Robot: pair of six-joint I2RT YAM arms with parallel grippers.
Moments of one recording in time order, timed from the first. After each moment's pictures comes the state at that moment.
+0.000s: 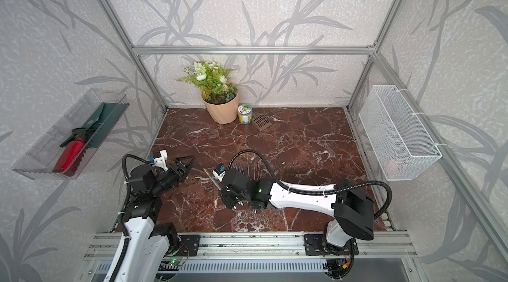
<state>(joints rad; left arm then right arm) 0.19 0.59 0.36 -0.11 0.69 -1.00 1.22 1.58 1.09 -0.21 0.04 0.39</state>
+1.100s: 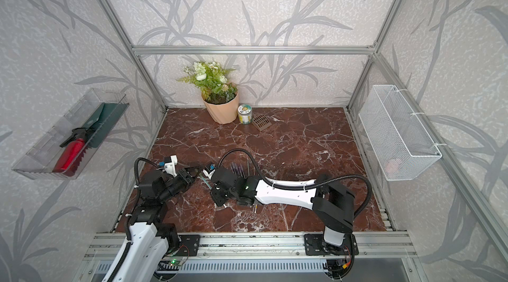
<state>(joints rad) 0.06 0.55 0.24 -0.06 0.62 -0.98 1.21 1.74 1.20 -0.18 0.01 0.40</state>
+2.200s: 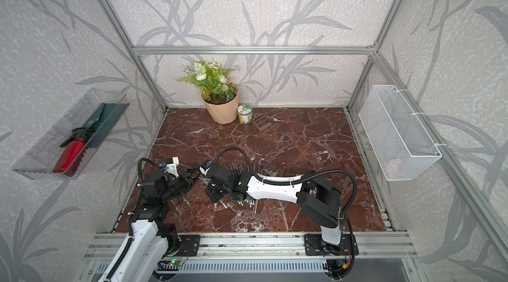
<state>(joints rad) 0.05 0.59 0.22 -0.04 0.61 -0.98 1.18 1.86 1.30 -0.17 -0.06 0.42</state>
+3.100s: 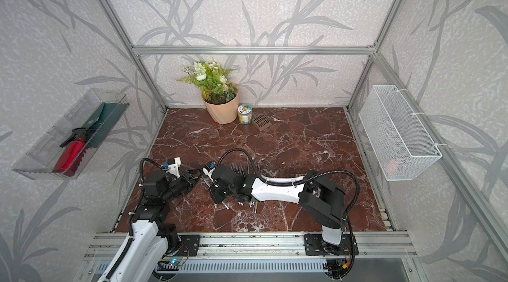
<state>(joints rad) 0.04 0.59 0.22 -0.04 0.61 -0.98 1.18 1.82 1.18 -0.05 -0.10 0.44</state>
